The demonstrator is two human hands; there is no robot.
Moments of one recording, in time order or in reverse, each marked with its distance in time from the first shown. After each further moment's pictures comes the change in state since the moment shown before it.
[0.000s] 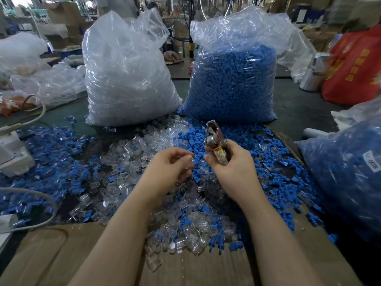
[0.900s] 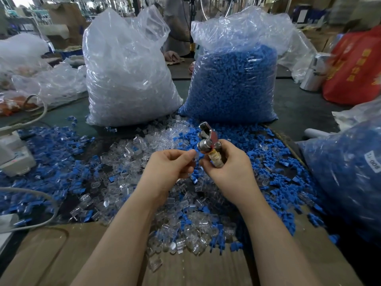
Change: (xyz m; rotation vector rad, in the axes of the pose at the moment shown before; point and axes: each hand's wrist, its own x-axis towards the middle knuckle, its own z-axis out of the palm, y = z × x) left_hand -0.003 0.007 0.004 -0.196 0.047 -0.034; right_hand -0.004 -0.005 0.003 0.009 -0.054 -0.088
